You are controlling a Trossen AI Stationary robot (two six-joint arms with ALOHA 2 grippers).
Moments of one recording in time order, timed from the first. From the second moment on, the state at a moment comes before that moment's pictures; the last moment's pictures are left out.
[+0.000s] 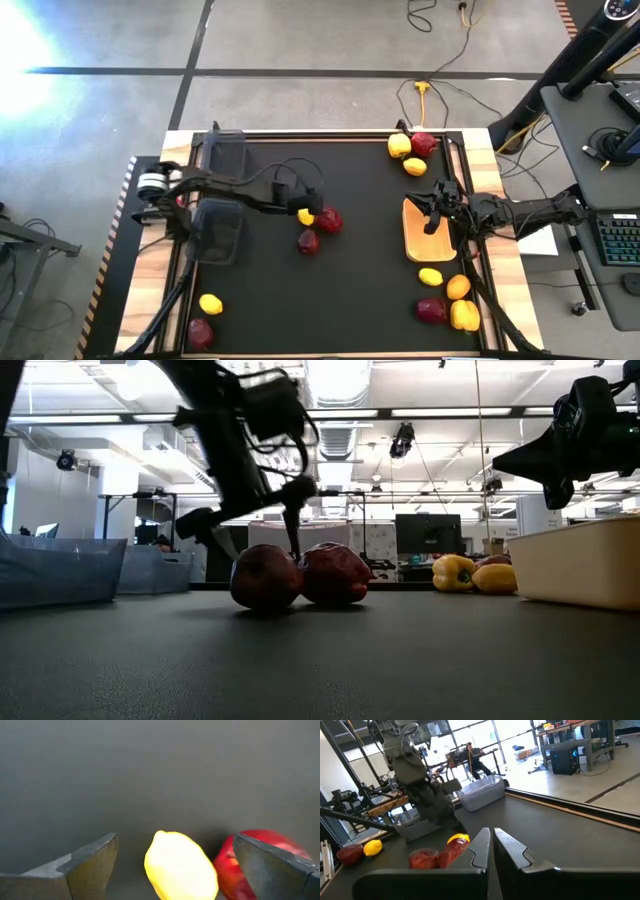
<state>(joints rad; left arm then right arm) 0.07 1.75 1.09 -0.52 -0.32 -1.38 0.10 0.09 0.02 0.06 0.45 0.33</state>
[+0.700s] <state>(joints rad) 0.04 1.94 1.26 -0.72 -0.23 -1.60 0.10 0.09 0.02 0.06 0.45 0.33</state>
